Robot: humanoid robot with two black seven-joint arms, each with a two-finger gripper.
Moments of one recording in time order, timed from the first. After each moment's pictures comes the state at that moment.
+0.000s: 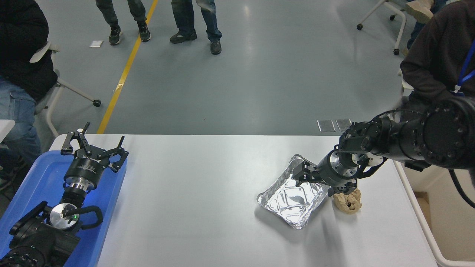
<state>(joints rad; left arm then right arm) -0.54 0.22 -1.14 -0.30 -0.10 -0.79 -0.16 1.49 -0.01 -1.28 0.94 0.27 0.44 -0.03</state>
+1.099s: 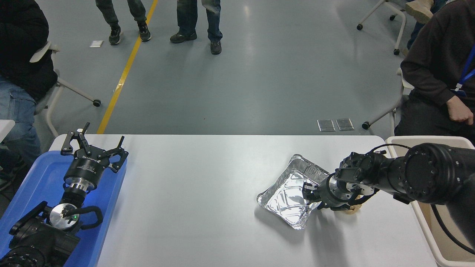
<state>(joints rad) -0.54 0.22 -1.14 -0.30 -0.10 -0.79 -0.16 1.26 0.00 -1.24 0.75 0.27 0.33 -0.05</state>
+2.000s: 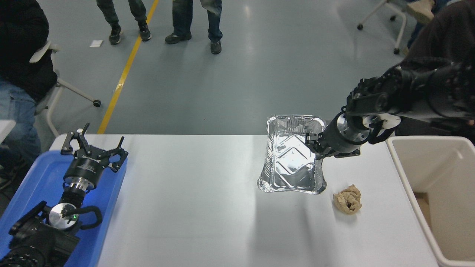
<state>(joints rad) -0.54 0.22 -1.14 -0.30 -0.10 -0.79 -0.16 2.16 -0.09 -1.35 1.29 0.20 0.58 -0.05</state>
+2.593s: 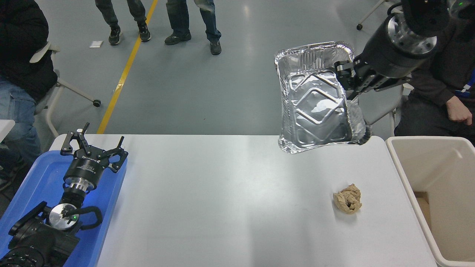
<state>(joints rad) -0.54 0.22 -1.14 -0.30 -0.10 -0.79 -0.16 2.49 -0.24 -1.47 1.34 -0.01 0.76 -0.04</state>
